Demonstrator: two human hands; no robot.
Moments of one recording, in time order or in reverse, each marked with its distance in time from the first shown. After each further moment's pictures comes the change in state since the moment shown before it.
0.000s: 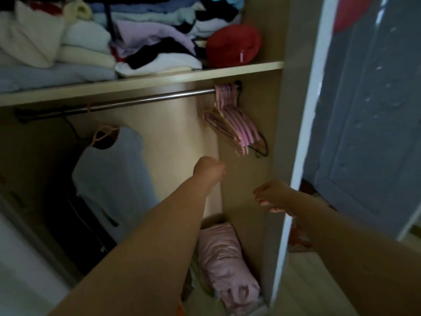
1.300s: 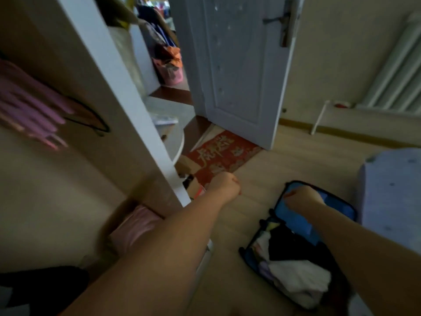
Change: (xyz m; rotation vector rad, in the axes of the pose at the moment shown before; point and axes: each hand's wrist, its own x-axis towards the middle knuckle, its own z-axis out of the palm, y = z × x) left_hand 0.018 -0.057 0.376 0.565 -0.868 0.198; right_hand -0.003 0.306 -0.163 0.029 0.532 0.649
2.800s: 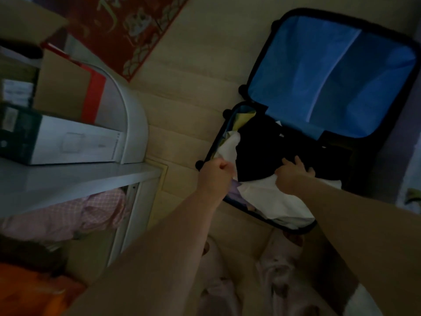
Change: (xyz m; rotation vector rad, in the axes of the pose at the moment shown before) left_hand 0.240 -0.210 0.457 -0.189 -0.214 -0.364; right_hand 0.329 0.399 0.247 -0.728 -0.628 0.270
